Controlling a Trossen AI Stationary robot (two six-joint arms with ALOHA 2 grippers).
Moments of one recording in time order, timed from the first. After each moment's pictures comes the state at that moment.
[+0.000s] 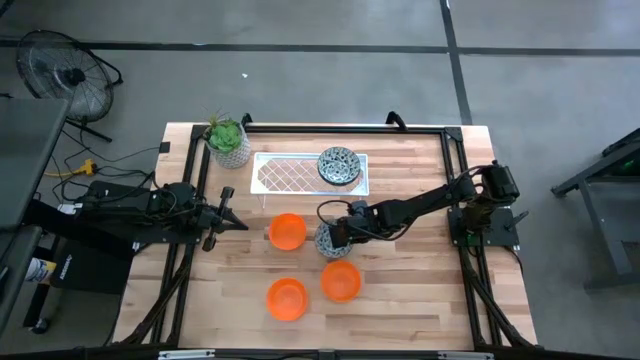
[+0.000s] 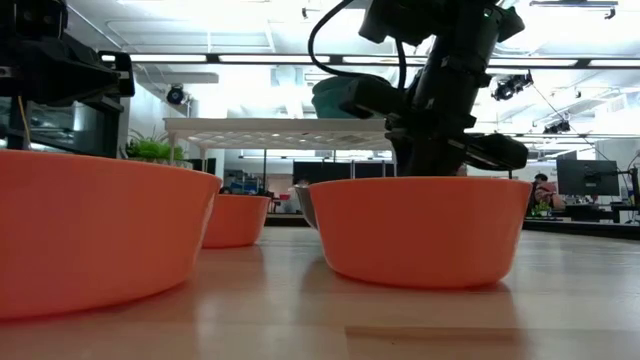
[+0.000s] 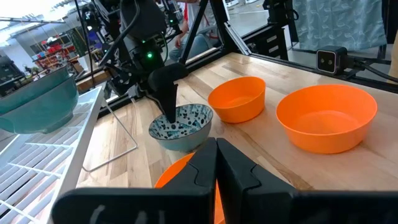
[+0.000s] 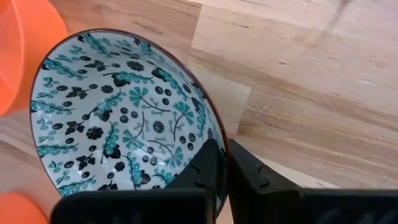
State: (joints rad) left arm -0.01 0.03 0.10 -0.18 0.27 0.42; right arm 0.17 1.79 1.12 -0.54 0.14 1.46
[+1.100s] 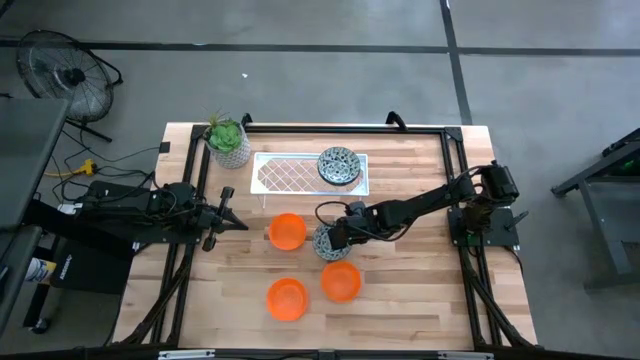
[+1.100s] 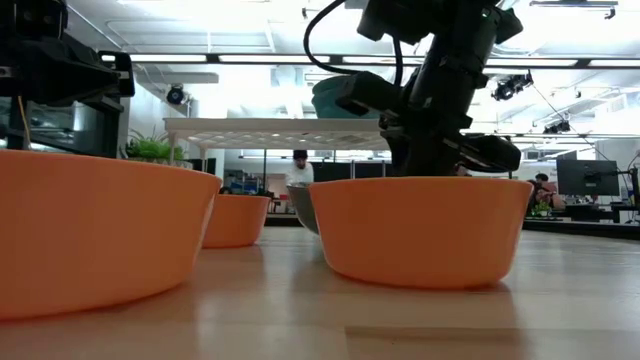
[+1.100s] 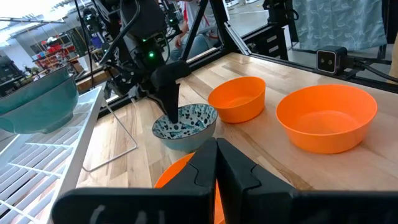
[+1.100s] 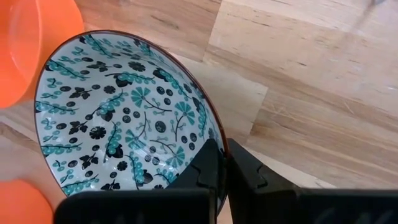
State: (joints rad) left arm -0.01 0.03 0.10 -0.18 0.27 0.42; right arm 0.17 1.79 1.11 -0.50 0.14 1.42
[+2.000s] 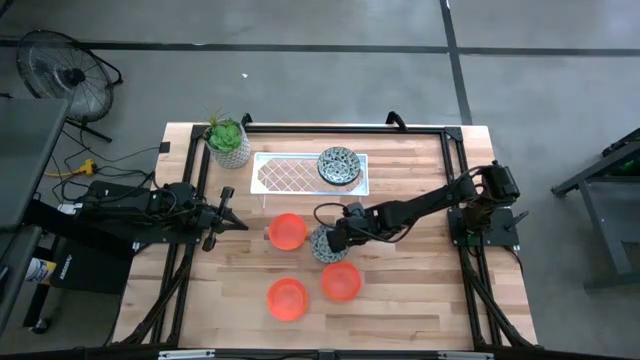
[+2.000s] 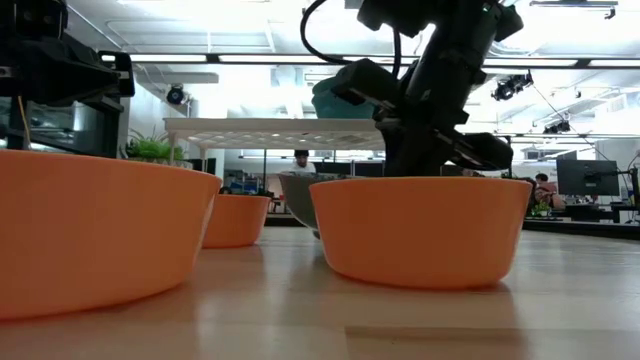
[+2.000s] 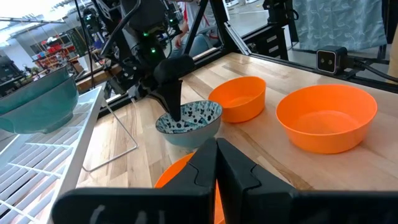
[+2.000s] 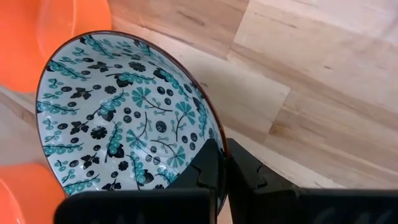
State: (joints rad) left arm -0.01 0.03 0.10 -0.18 0.27 0.42; right arm 0.18 1.78 1.12 -0.46 0.13 1.37
